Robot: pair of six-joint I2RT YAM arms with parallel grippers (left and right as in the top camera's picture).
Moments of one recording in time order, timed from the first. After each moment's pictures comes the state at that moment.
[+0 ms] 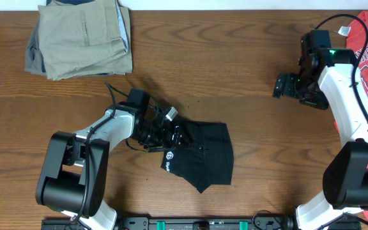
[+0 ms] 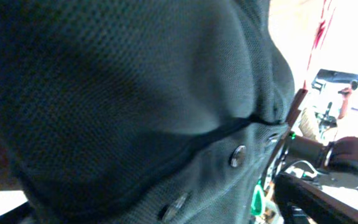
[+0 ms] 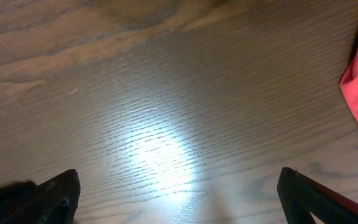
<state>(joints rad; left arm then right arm) -0.24 1.77 0.84 -0.60 0.89 -0.07 -0.02 1.79 1.48 -1.14 0.07 0.32</state>
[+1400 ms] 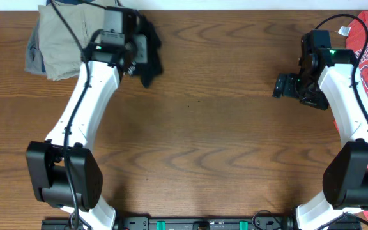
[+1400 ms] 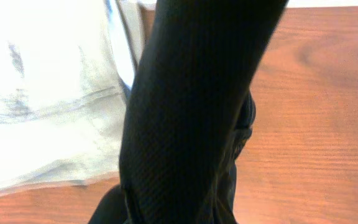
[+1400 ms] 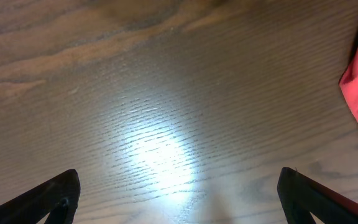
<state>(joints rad) -0.16 1.80 1.56 -0.56 -0.08 -0.11 -0.02 1.79 1.48 -1.14 0.07 0.32</state>
